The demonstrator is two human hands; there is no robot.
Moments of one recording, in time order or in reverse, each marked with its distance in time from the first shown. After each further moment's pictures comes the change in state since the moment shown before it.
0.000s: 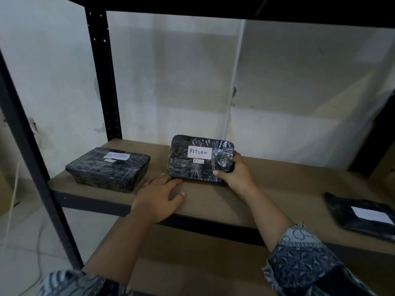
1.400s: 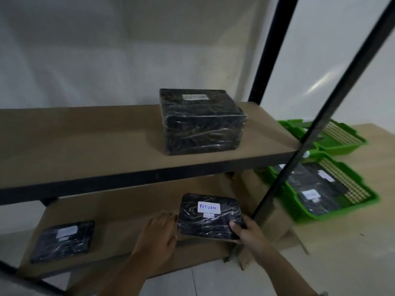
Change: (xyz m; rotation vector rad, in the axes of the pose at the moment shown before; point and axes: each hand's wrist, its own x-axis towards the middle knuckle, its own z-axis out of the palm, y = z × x) left_hand 0.002 0.227 -0.256 -0.223 -0.275 0.414; right_hand -0.188 -0.231 -0.309 0.220 0.211 0.765
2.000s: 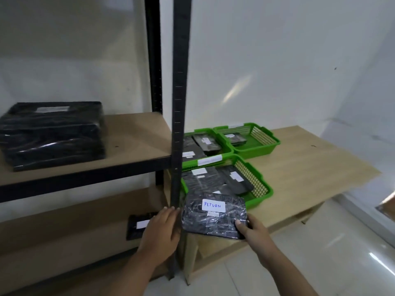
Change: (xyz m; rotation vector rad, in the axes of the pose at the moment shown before) left_hand 0.121 0.300 0.084 -0.075 0.074 0.096; right_hand -0.014 0.037 -0.329 0.095 0.171 -0.187
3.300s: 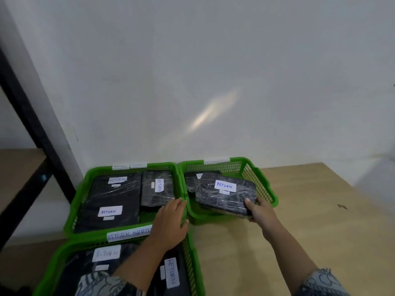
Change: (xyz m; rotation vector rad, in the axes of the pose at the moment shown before) left_hand 0.433 0.131 0.156 0.051 -0.047 -0.197; right_hand 0.479 -0.096 -0.224 -0.099 0.007 0.026
